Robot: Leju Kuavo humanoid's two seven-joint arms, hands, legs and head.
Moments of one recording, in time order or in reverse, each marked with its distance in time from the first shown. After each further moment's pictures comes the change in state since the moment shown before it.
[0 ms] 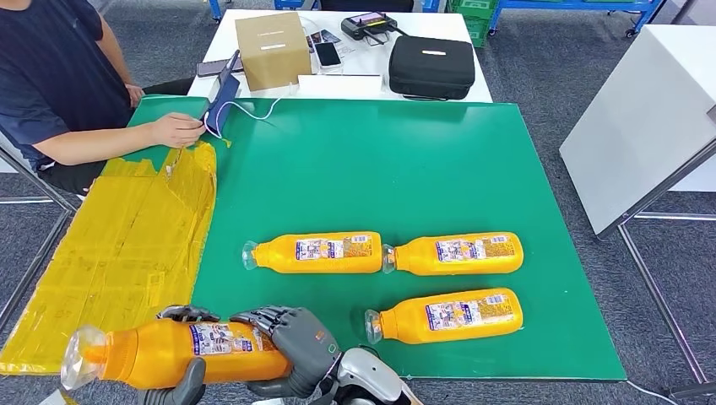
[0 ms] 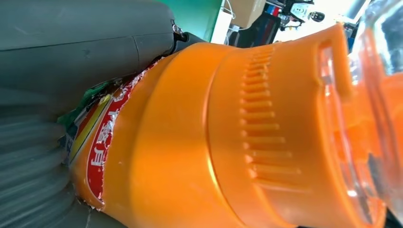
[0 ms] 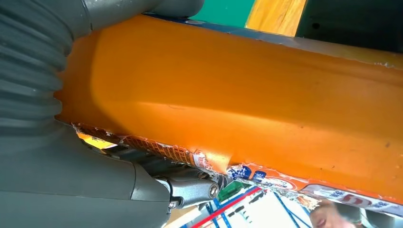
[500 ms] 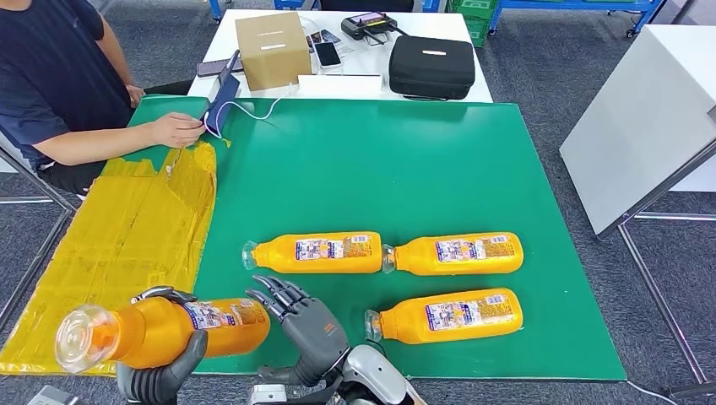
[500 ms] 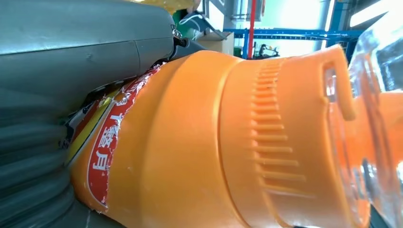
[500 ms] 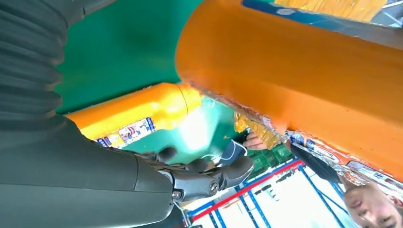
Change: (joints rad) left arm -0.044 -0.012 0.023 -0.094 -0.256 0.251 -0.079; right arm 0.018 0.000 -0.039 -0.040 0.073 -0.105 0.109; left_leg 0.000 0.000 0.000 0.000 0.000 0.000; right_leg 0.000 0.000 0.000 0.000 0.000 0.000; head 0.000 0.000
